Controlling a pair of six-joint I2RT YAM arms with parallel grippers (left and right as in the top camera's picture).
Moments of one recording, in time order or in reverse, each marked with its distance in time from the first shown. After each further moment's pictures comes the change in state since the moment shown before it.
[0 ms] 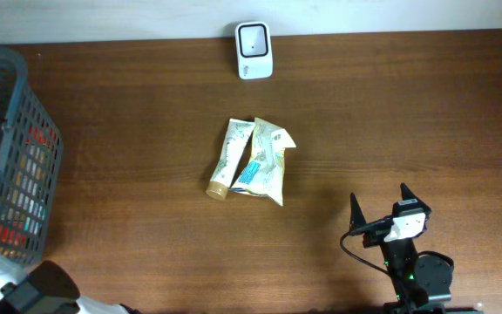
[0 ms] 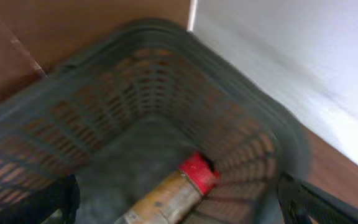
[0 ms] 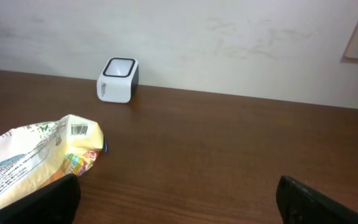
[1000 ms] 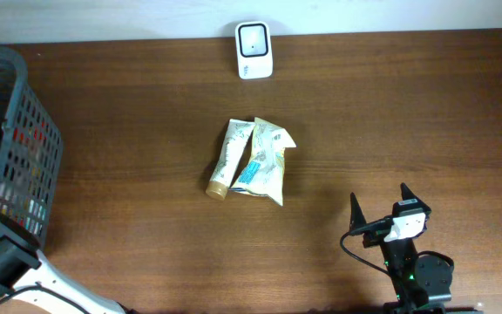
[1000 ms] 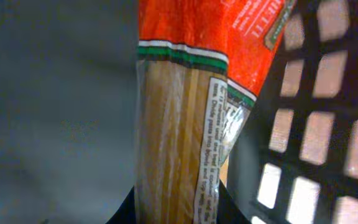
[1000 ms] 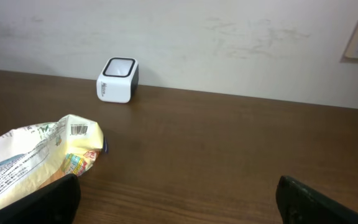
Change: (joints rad) left arm 0.099 0.450 -0.383 0.112 0.377 0.675; right arm 0.000 0.000 0.000 0.000 0.000 0.000
